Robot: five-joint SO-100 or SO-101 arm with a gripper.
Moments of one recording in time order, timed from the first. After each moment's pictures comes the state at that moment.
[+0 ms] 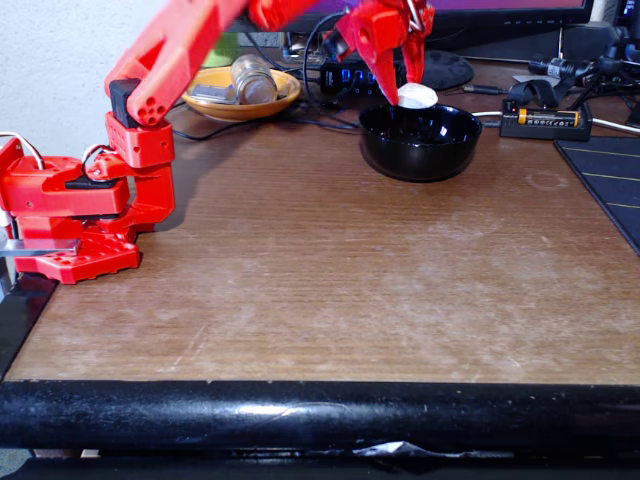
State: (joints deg) arm -31.4 44.2 8.6 98.3 -12.7
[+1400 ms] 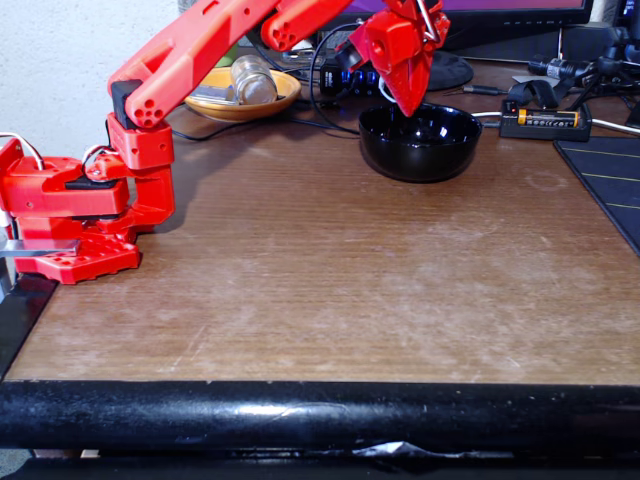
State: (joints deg) arm -26.2 42.5 6.2 100.8 -16.5
